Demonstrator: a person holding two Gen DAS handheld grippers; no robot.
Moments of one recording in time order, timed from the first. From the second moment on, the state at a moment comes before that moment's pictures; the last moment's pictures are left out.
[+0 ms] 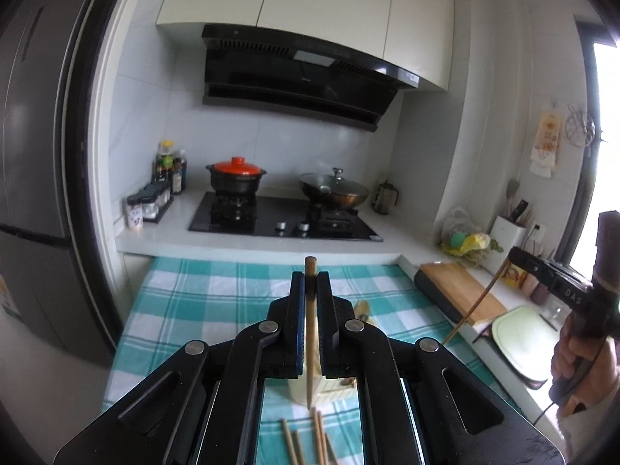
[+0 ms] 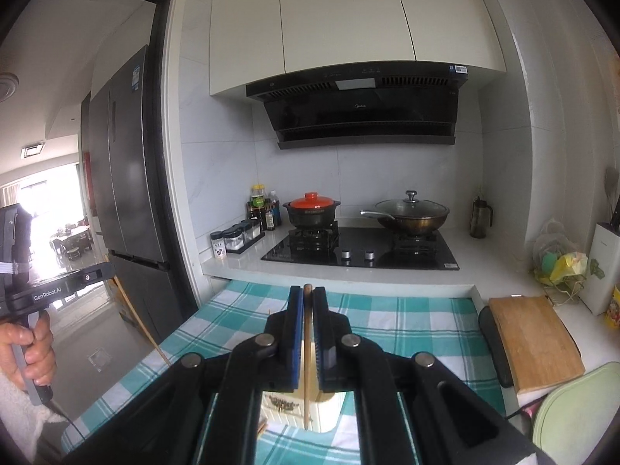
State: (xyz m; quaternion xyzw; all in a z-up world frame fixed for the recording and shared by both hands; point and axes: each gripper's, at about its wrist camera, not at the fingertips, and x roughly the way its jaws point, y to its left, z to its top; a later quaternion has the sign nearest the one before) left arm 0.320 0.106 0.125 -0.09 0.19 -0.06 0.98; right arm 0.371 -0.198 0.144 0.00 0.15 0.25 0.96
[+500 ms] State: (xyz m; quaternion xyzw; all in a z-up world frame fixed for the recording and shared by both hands) left arm 0.464 0.062 0.047 -0.10 0.28 -0.05 0.95; right arm 0.505 -0.109 0.056 -0.06 0.28 0.28 0.92
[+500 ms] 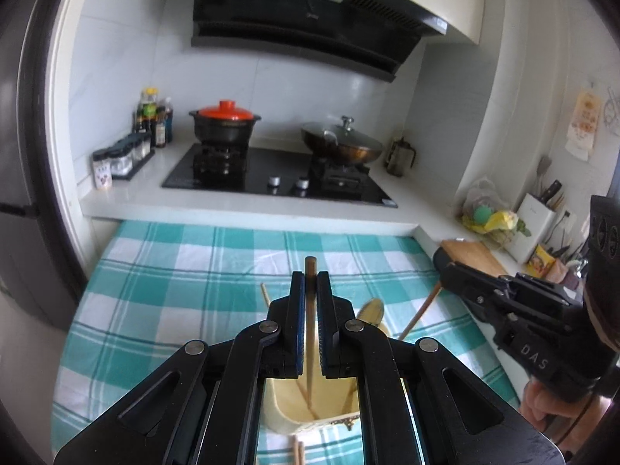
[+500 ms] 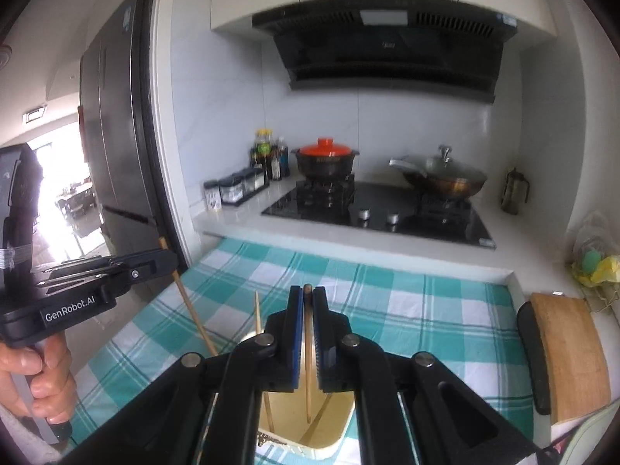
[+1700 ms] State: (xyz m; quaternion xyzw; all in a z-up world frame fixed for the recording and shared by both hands) left arm 0.187 0.059 -0.110 -0.07 0.41 -0.02 0.91; right arm 0.210 -0.219 -0.113 -0.06 0.35 0.23 0.91
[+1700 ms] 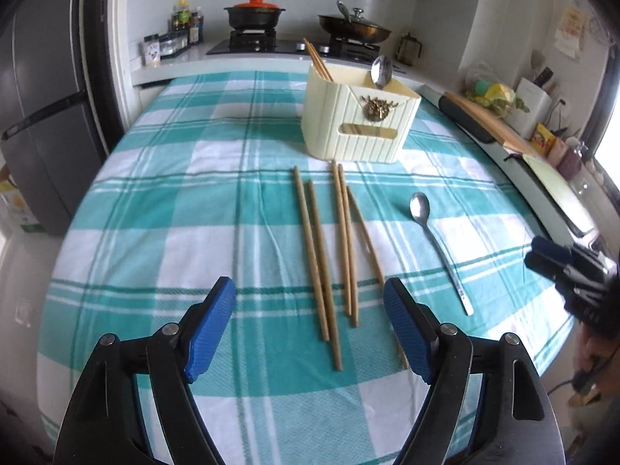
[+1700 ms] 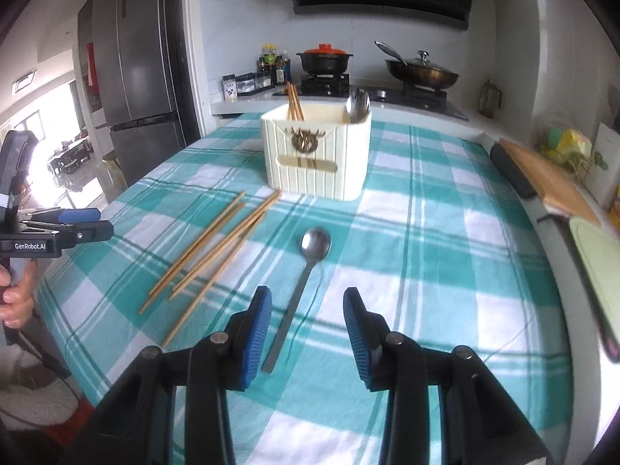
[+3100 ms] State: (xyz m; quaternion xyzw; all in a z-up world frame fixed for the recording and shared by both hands) left arm 0.266 0.062 -0.180 -0.04 0.47 0.03 0.88; right arm 0.167 -0.203 -0.144 -0.04 0.33 0.22 0.92
